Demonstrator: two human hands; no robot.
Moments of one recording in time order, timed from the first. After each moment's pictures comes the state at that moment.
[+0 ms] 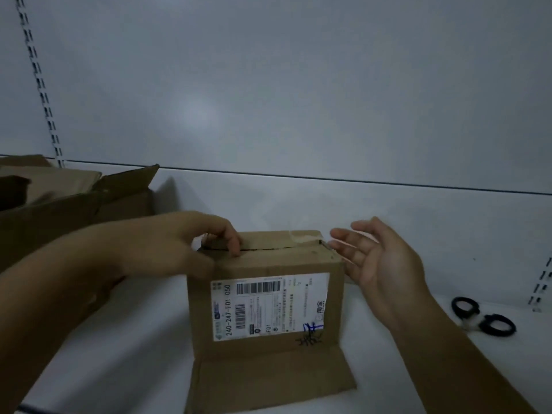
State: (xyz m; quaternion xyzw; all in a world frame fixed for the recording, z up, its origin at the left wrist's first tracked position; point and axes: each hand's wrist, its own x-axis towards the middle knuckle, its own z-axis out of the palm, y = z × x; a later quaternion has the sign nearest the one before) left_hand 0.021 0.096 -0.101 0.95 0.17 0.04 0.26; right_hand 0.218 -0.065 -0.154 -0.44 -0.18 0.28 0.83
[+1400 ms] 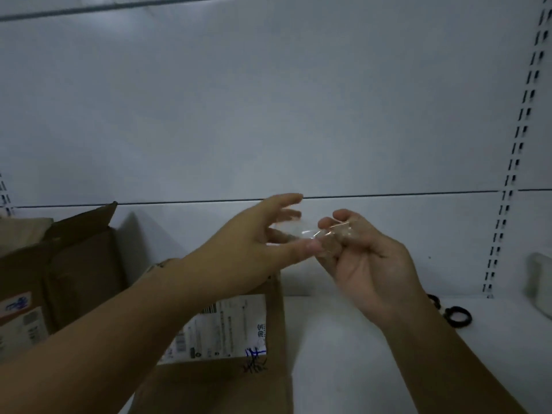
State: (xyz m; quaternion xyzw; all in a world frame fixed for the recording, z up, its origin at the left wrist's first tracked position) left_hand 0.104 0.019 -0.091 0.88 0.05 0.24 0.40; right_hand 0.235 -0.095 -0.139 -0.24 -0.34 0.36 0.84
